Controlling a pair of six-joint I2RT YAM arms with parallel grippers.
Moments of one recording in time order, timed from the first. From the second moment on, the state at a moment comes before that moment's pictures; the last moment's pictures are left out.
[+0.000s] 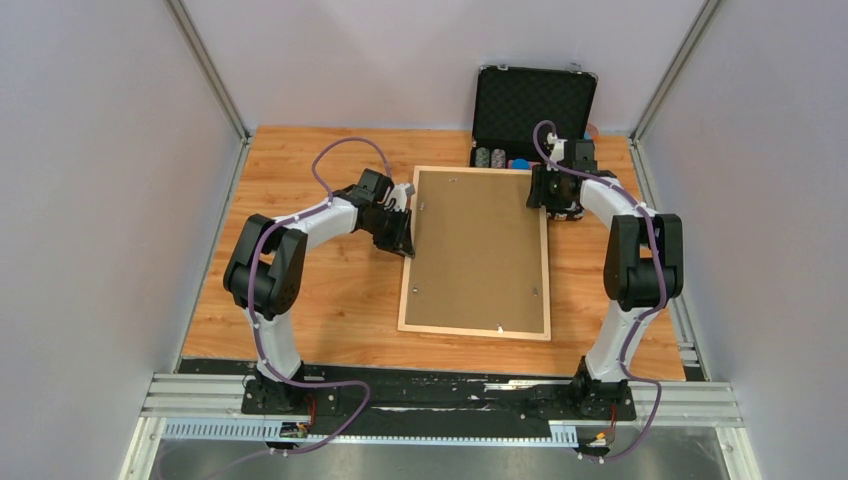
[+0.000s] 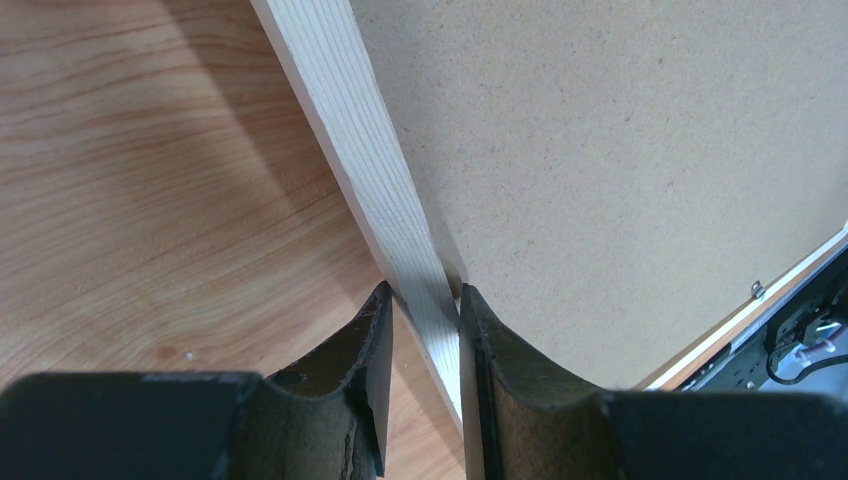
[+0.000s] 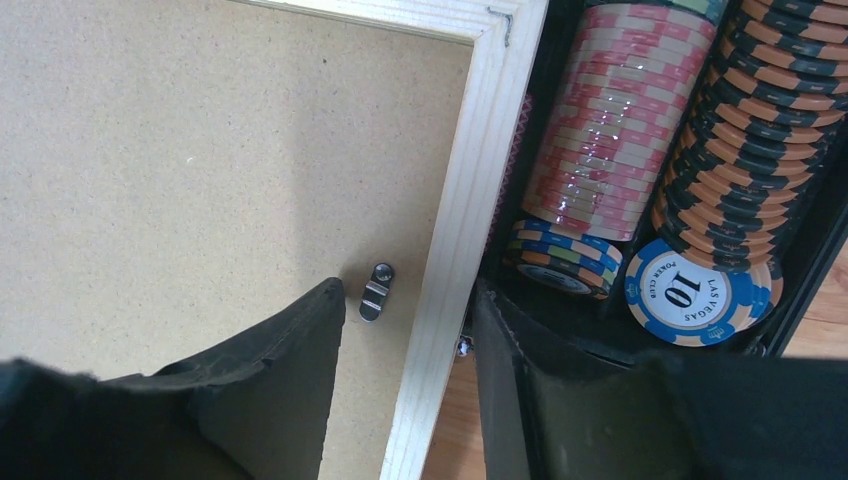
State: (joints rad) left arm -0.44 1.88 1.23 -0.44 0.46 -0.21; right arm 0.03 1.91 1.37 -0.35 -0.23 0.02
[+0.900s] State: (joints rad) left arm -0.44 1.87 1.23 -0.45 0.45 -0.21; right arm 0.03 1.91 1.38 -0.37 -0.22 -0.10
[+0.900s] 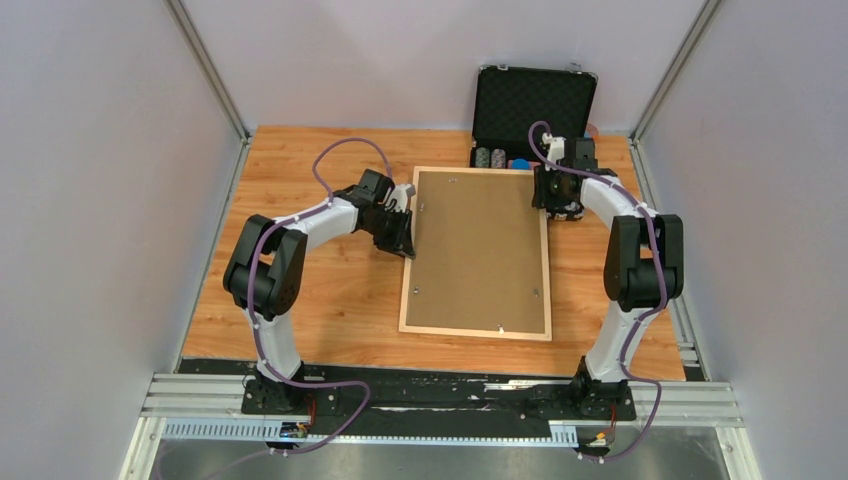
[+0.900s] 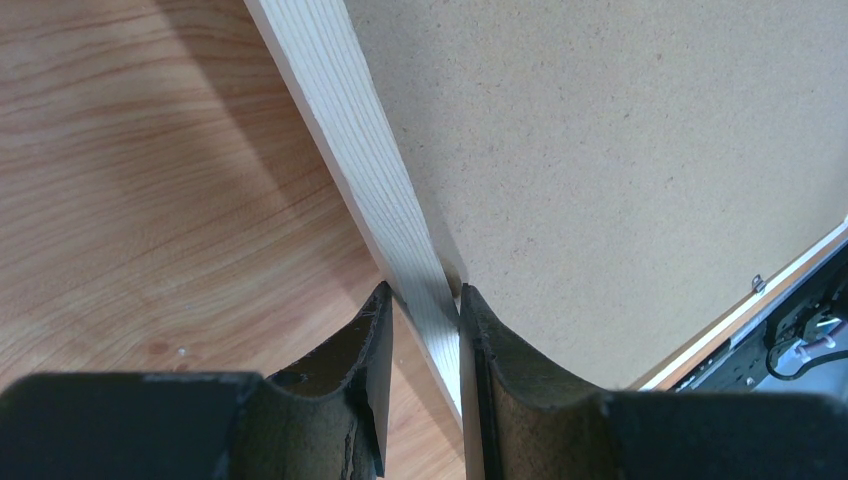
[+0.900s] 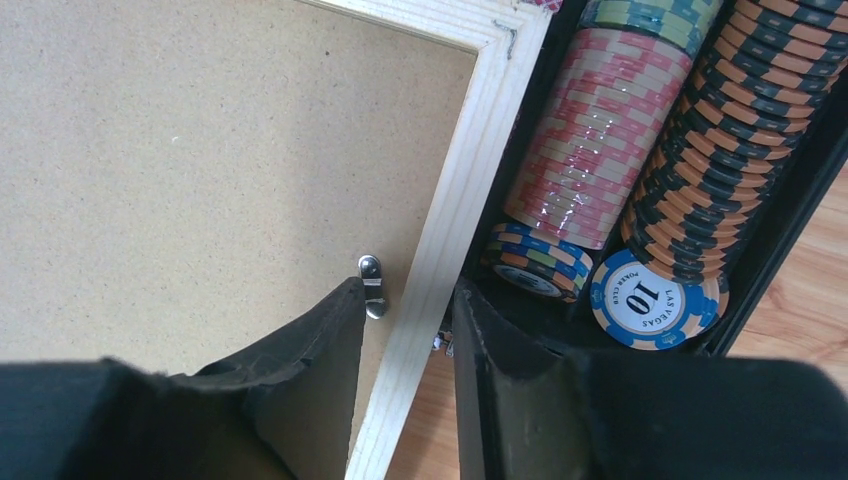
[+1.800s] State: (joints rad) left arm -0.44 1.87 1.23 -0.45 0.46 -0.21; right arm 0.03 1.91 1.43 -0.42 -0.20 -0.18
